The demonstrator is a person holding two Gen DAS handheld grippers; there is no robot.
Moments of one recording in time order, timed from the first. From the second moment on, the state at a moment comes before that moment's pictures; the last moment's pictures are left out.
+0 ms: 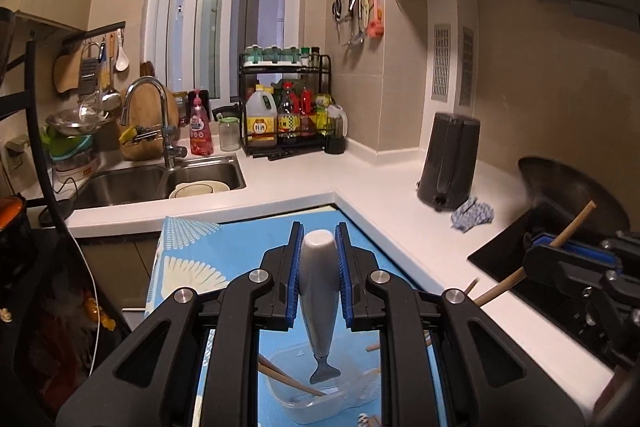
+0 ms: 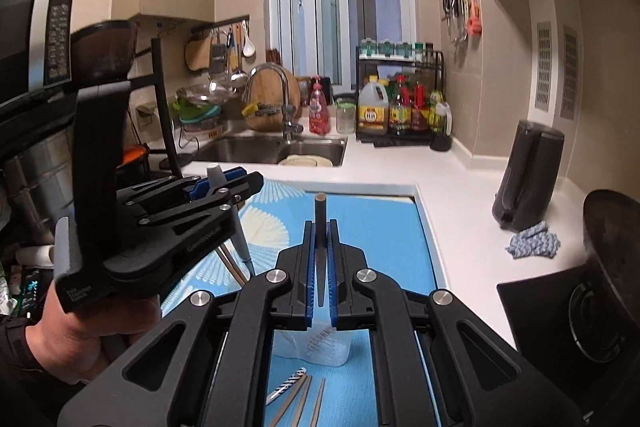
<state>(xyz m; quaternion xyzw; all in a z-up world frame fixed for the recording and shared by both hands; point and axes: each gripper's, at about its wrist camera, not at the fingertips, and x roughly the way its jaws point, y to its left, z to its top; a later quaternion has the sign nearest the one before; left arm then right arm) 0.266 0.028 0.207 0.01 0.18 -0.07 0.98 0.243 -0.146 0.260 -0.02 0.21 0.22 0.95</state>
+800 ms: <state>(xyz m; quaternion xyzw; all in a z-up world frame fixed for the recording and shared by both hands) 0.218 0.045 0.185 -0.01 0.20 -0.05 0.98 0.219 -0.138 0.221 -0.05 0.25 0.20 0.95</state>
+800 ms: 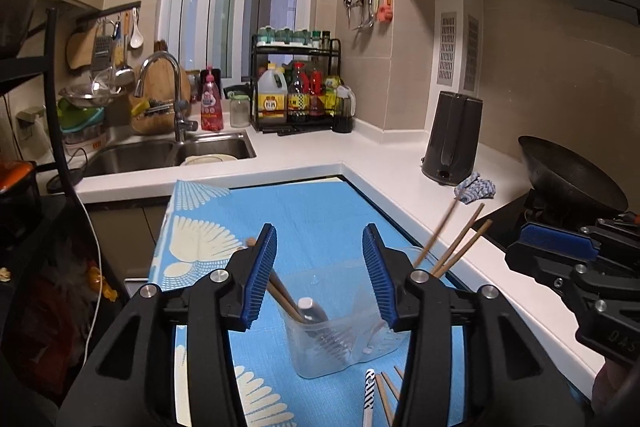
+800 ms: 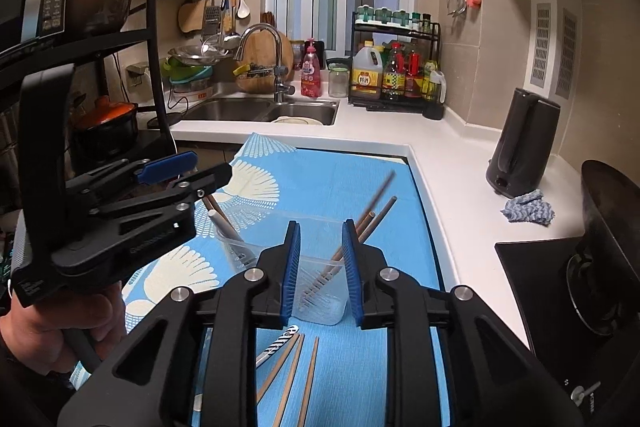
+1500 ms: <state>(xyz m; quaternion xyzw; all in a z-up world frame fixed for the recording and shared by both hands) 0.071 0.056 0.127 -0.05 0.20 -0.02 0.98 0.093 -0.191 0.175 0.02 0.15 0.16 0.98</state>
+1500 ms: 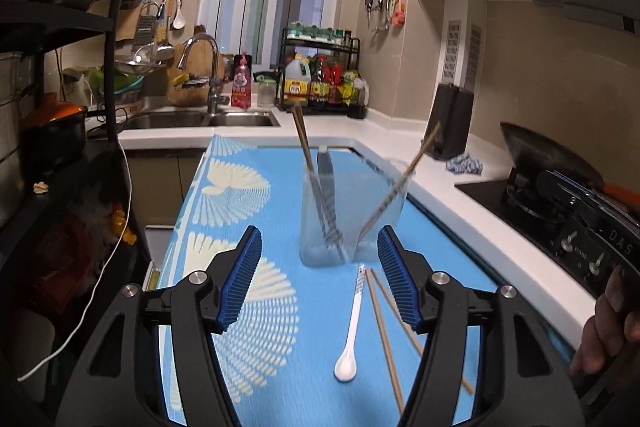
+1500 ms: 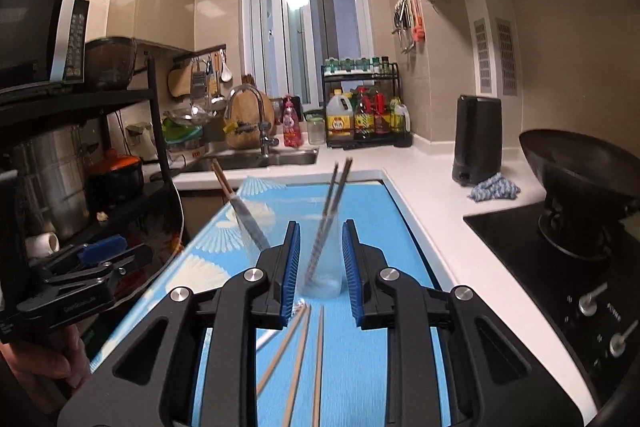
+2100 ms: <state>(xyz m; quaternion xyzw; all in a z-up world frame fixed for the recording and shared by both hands) 0.088 0.052 0.018 -0.12 0.33 -0.03 0.94 0.087 -0.185 0.010 0.03 0.32 0.17 0.93</state>
